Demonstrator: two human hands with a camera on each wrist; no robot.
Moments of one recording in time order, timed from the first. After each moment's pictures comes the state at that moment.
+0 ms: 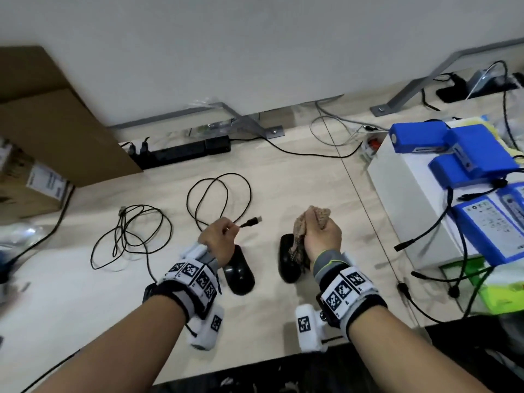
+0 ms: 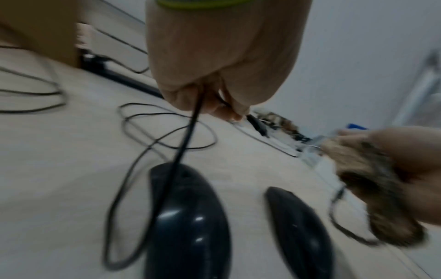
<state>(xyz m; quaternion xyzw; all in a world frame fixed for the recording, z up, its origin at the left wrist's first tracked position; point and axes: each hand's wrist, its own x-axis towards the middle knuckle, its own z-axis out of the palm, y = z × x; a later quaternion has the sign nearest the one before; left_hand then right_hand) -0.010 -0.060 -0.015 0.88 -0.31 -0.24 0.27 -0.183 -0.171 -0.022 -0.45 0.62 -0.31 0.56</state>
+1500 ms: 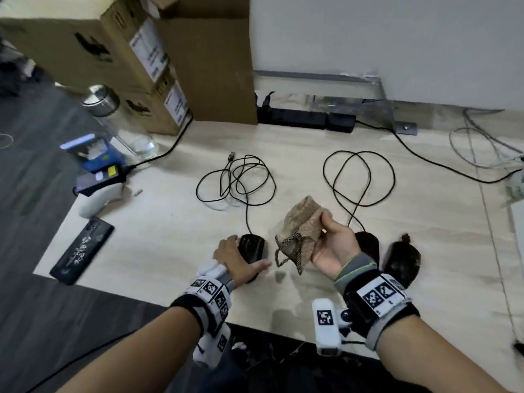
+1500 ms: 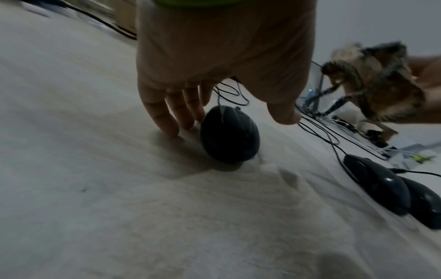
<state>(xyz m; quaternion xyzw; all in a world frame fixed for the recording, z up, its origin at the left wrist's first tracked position) 0.062 0.162 -0.068 0.94 -0.13 -0.29 0.14 -0.042 -0.034 -0.003 -0.15 0.42 -0.05 0.89</state>
